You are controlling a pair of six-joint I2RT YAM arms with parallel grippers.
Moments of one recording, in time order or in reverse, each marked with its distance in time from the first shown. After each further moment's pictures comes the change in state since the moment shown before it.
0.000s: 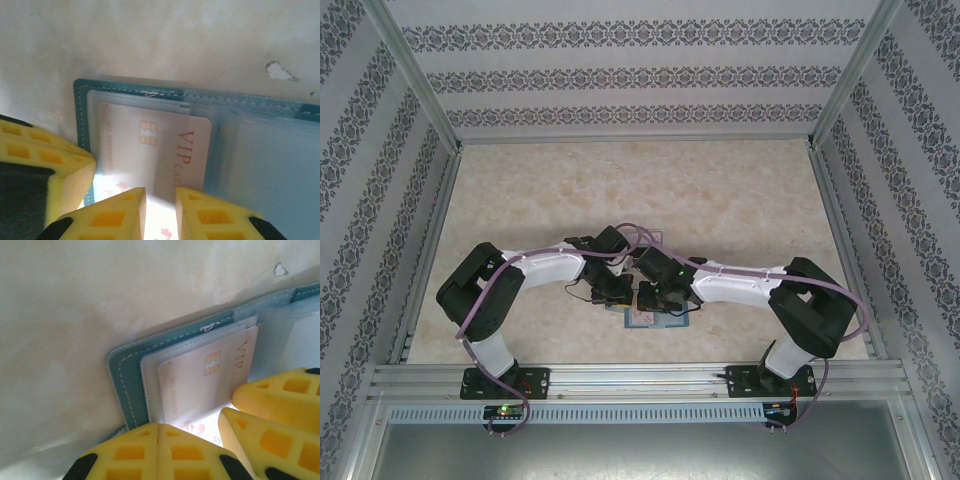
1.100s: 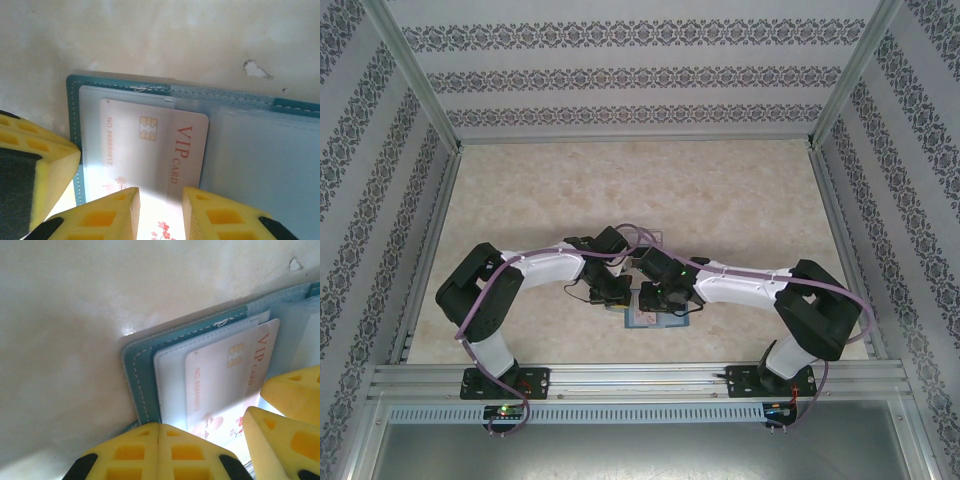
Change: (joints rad) left arm 0.000 -0.006 0.000 -0.022 -0.023 0.017; right arm 0.000 -0.035 -0.001 -0.040 0.028 -0.026
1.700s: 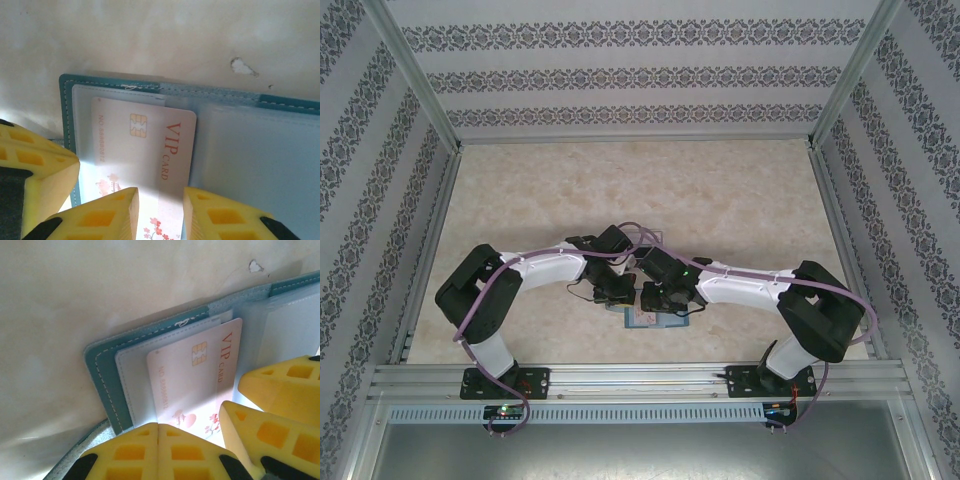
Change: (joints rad) left arm -0.020 -0.004 0.021 0.010 0.013 -0.023; right arm -0.006 -0.013 -0.015 -0.003 0.001 0.000
